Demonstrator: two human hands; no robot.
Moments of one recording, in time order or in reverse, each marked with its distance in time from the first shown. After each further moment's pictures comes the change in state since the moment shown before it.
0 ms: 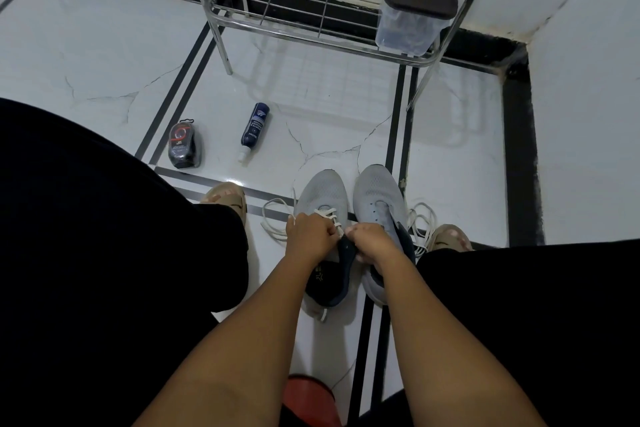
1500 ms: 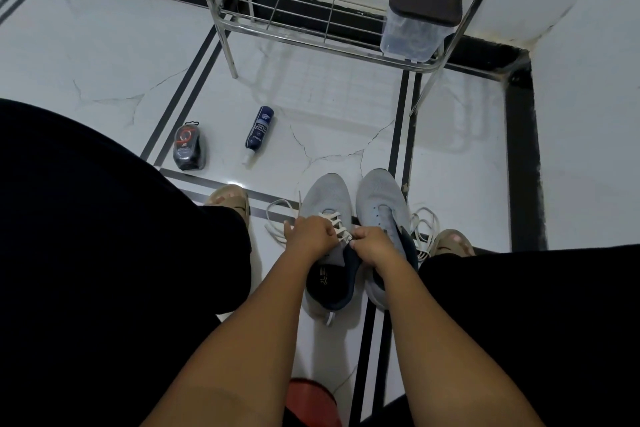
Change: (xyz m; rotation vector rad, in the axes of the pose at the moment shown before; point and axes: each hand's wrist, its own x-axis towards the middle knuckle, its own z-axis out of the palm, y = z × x) left_hand 0.007 -0.002 -0.011 -0.069 -0.168 -0.112; right_hand -0.001 0.000 0.000 -0.398 0.018 -0.148
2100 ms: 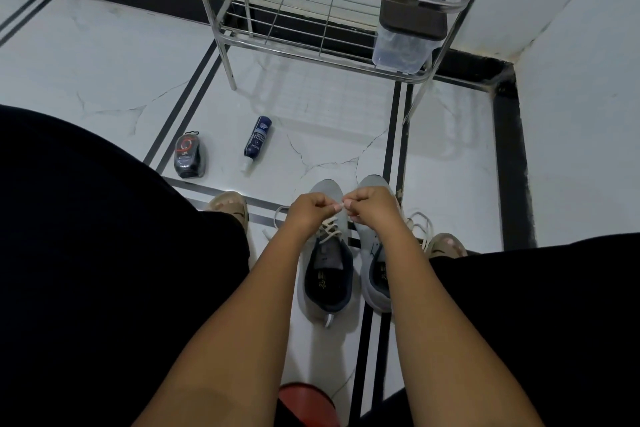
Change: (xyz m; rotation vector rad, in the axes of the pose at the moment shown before) left_hand -0.002 0.007 -0.037 -0.794 0.041 0.099; right_hand -0.013 -0.055 -0.044 0.367 0.161 -0.095
